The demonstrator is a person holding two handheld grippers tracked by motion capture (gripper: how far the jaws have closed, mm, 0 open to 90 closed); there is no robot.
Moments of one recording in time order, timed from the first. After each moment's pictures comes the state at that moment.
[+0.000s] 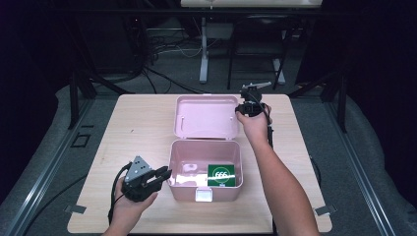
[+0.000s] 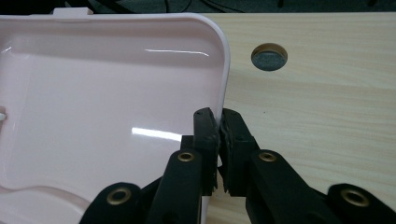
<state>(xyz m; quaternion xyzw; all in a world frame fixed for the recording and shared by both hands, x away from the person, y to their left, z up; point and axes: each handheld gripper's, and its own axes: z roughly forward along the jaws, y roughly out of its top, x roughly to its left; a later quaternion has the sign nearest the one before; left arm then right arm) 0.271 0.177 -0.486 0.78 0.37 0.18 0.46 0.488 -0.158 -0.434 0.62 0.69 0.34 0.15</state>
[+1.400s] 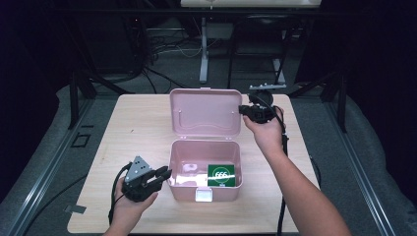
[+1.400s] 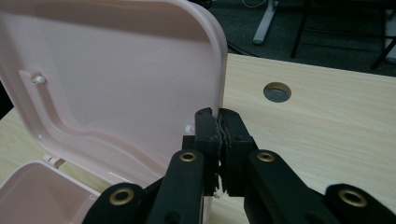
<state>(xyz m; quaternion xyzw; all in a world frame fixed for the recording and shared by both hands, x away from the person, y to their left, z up) 0.271 0.177 -0.486 0.78 0.38 0.19 0.46 0.420 -0.168 -0.385 0.54 0.71 0.41 0.20</state>
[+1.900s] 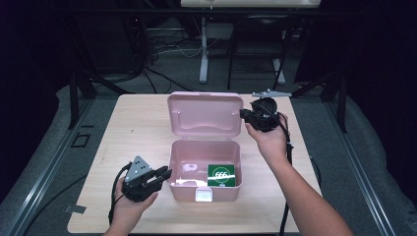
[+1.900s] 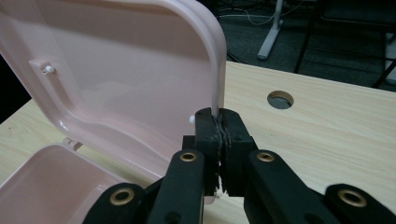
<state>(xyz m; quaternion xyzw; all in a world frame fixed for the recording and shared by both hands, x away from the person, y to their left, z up) 0.271 0.176 -0.486 0.78 0.38 0.19 0.46 0.392 -0.172 -0.384 0.51 0.71 0.43 0.22</state>
